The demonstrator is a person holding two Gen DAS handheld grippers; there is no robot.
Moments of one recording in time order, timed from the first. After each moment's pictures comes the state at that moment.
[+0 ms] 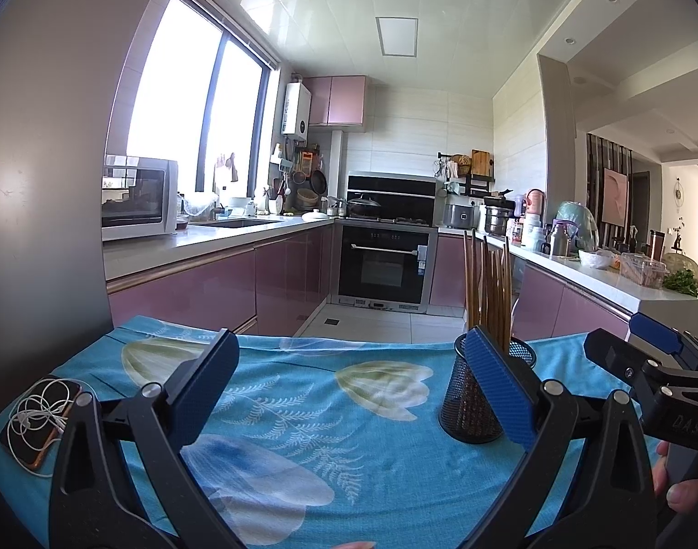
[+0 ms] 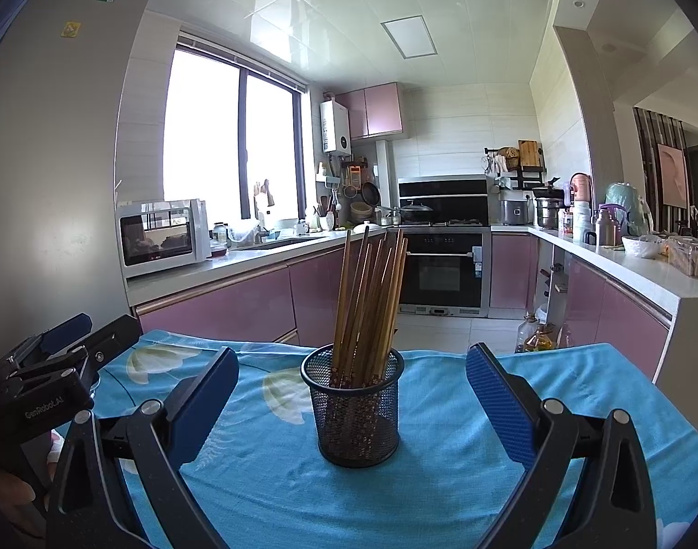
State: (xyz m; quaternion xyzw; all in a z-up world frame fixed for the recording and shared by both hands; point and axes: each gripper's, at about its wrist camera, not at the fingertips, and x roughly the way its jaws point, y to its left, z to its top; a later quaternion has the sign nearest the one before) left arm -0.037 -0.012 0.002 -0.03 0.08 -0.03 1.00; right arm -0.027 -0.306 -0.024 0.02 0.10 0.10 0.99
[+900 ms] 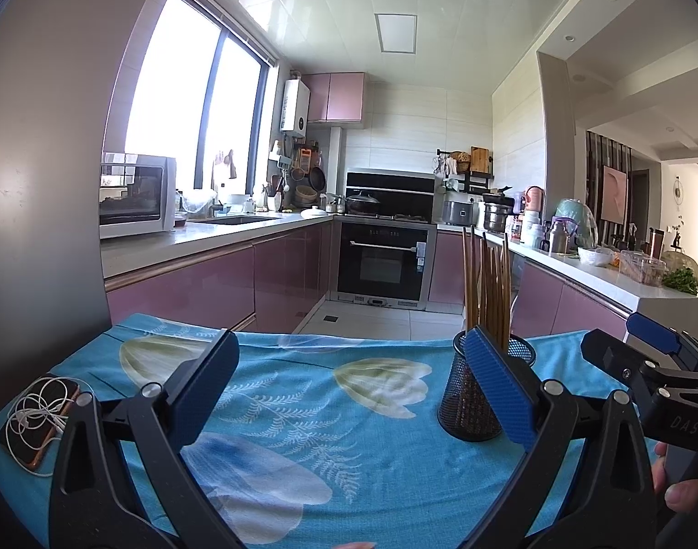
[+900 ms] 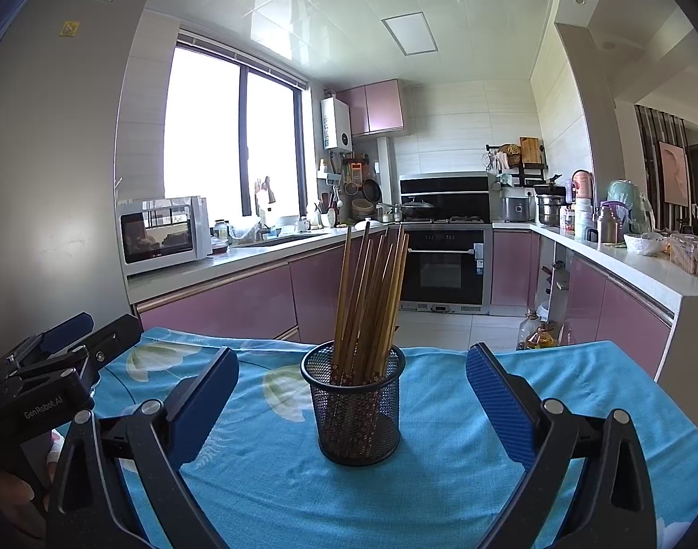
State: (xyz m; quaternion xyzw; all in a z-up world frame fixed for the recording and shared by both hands) left arm -0.037 -0.014 -0.001 -0.03 0.08 -0.04 1.00; right arm -0.026 -0.308 -0.024 0.02 0.10 0.10 0.99
